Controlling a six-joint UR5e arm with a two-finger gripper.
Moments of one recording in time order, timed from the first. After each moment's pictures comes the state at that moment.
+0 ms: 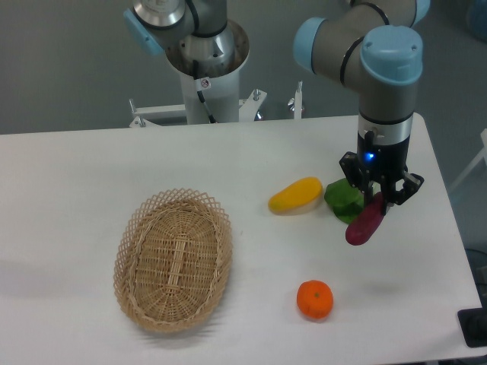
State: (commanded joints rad) arm 2.68 -1.87 -1.56 -0.97 1.51 1.34
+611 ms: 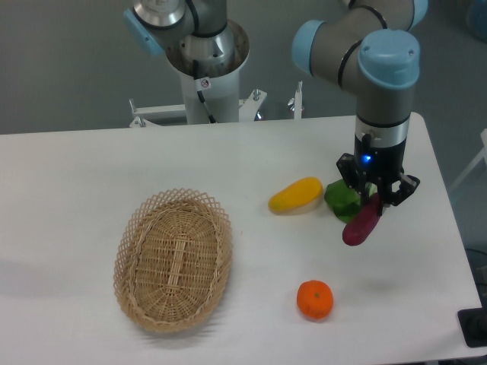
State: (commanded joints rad) arm 2.67 -1.89 -1.61 -0.90 1.51 1.26
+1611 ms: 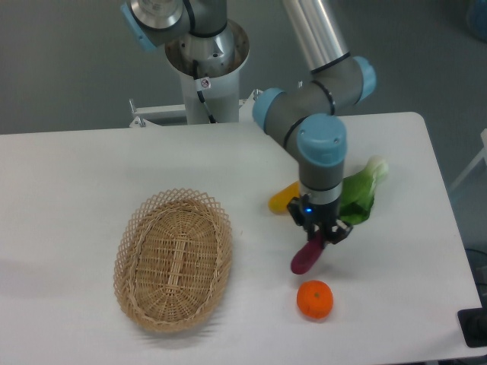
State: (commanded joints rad) arm 2.54 -2.01 -1.83 -0.69 1.56 1.23
